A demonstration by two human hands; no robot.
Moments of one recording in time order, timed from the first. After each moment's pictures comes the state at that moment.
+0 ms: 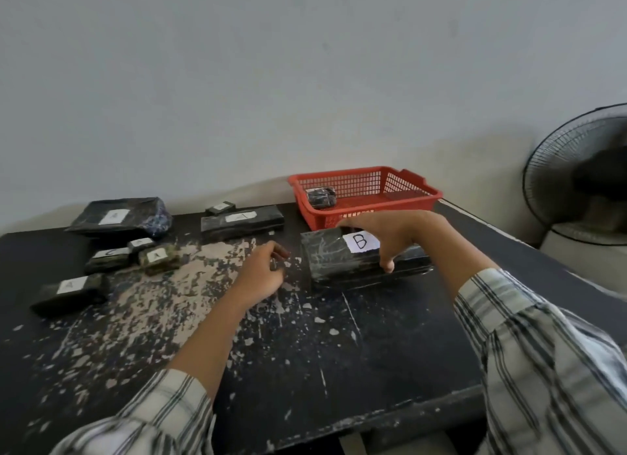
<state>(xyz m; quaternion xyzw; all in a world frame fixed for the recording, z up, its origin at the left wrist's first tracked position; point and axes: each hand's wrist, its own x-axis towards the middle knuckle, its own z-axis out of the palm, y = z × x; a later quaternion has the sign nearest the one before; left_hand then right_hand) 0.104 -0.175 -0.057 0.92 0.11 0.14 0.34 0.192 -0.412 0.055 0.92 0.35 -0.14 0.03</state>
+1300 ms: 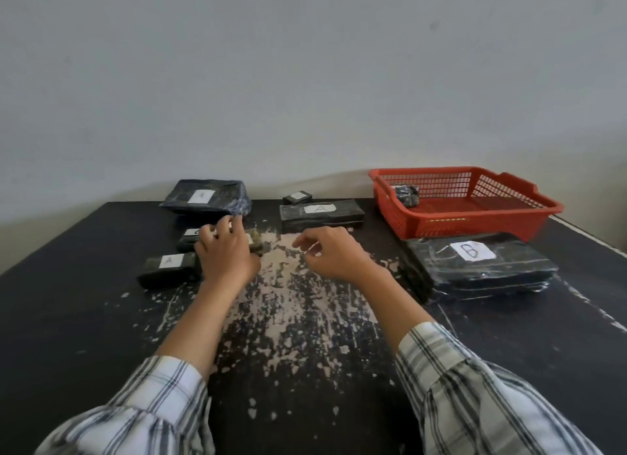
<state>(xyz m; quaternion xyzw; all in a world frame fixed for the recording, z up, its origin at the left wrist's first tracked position) 0.050 -0.013 -0.054 0.92 0.34 0.18 0.07 0.141 -0.192 -0.026 0.86 0.43 -0.04 -0.28</state>
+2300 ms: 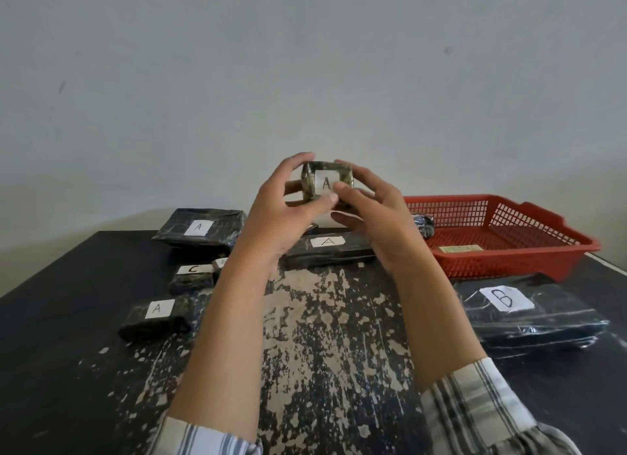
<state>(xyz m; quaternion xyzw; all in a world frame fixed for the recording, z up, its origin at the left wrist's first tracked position) 0.075 -0.066 0.069 0.76 0.06 0.31 0.57 0.164 -0.196 0.060 0.57 0.31 -0.11 -0.75</state>
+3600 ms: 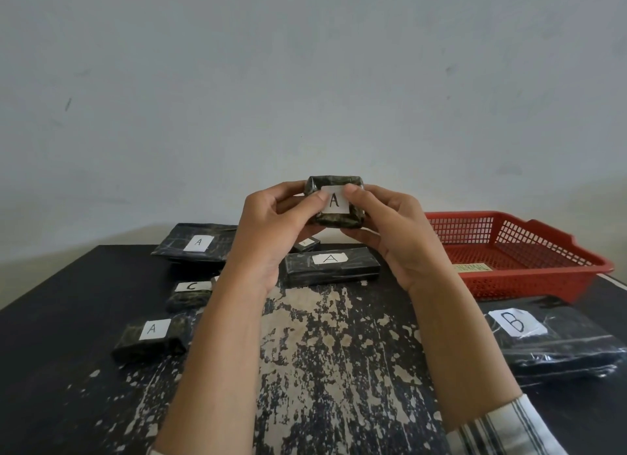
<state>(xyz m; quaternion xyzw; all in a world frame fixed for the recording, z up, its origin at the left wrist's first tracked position) 0.072 -0.068 0.078 0.63 0.03 0.32 0.70 0.159 -0.208 0.077 0.58 0.30 -0.11 -0.75</state>
